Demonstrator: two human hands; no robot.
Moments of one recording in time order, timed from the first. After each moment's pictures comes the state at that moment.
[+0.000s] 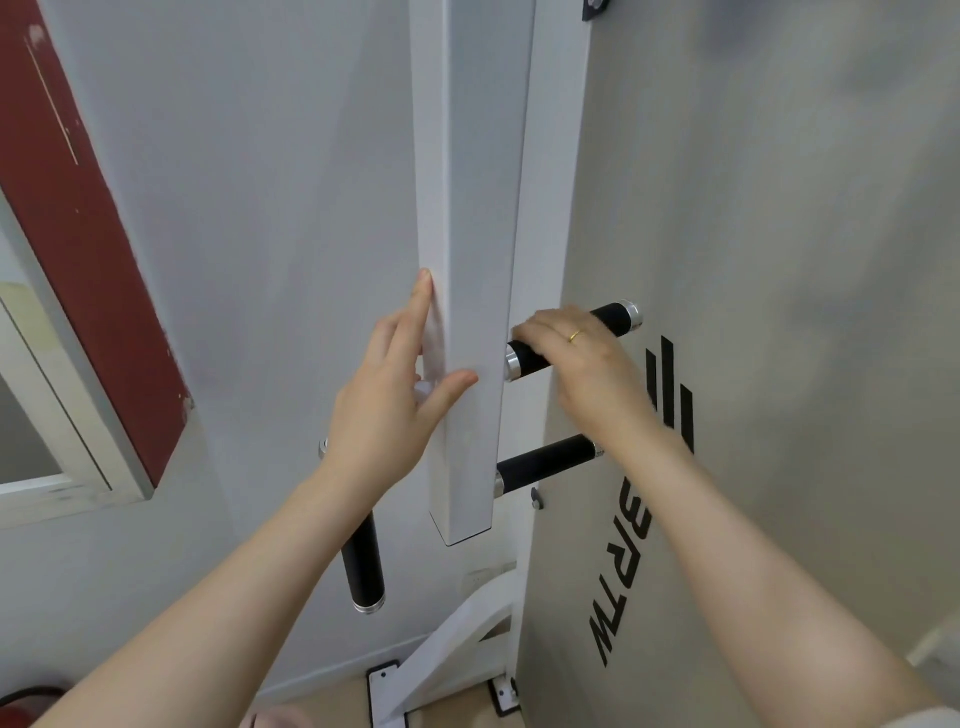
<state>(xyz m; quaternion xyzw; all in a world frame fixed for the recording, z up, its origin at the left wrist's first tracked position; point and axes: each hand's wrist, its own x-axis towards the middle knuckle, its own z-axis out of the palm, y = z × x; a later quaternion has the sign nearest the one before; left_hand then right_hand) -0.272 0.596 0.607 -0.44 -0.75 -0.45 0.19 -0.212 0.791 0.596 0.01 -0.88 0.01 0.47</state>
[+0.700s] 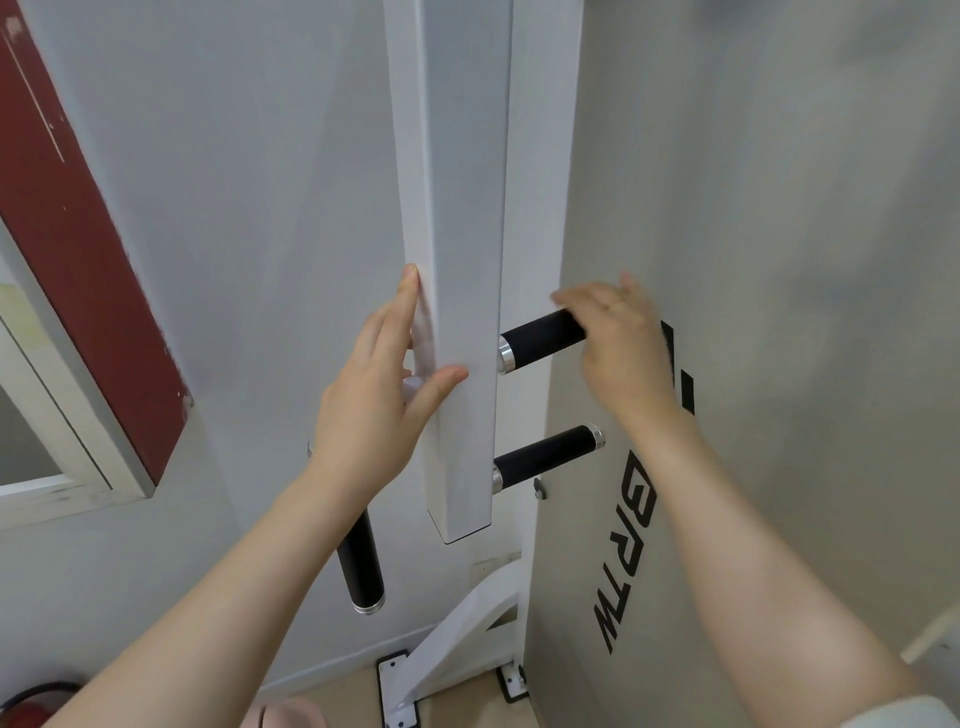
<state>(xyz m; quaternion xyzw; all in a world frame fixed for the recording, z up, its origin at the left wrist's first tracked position) -0.267 0.591 0.605 -0.43 -0.75 -0.45 0.19 -0.205 0.809 0.598 -0.10 -0.85 0.02 0.51</state>
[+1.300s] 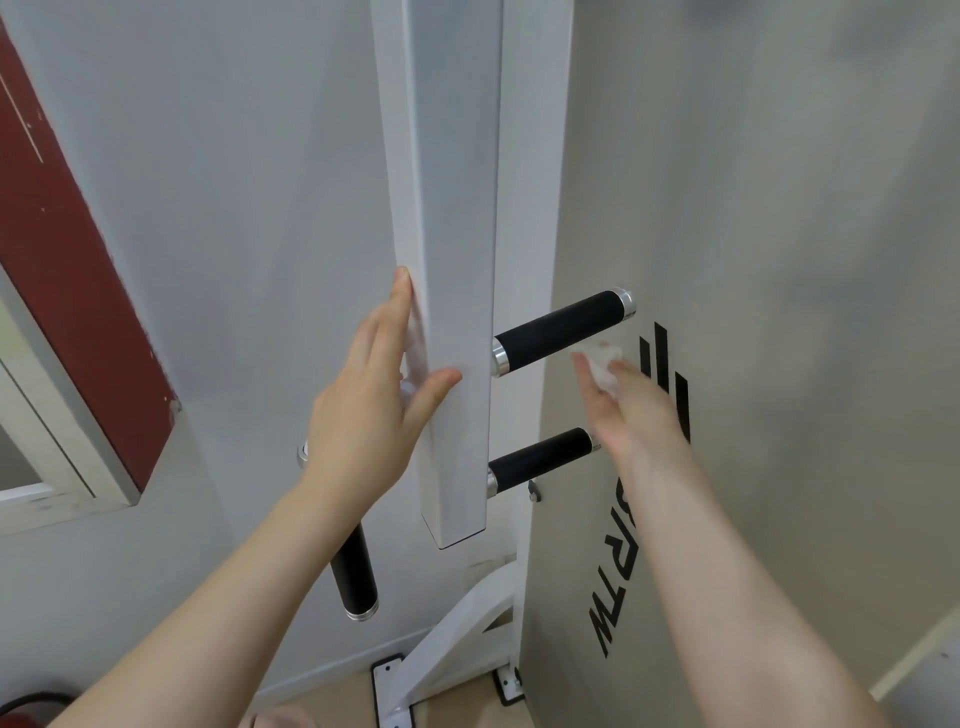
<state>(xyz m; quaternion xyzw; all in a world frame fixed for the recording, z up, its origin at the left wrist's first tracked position) -0.263 0.596 0.604 -0.42 -0.77 -0.43 0.20 -0.190 0.797 0.580 -0.22 -0.36 0.82 0.39</state>
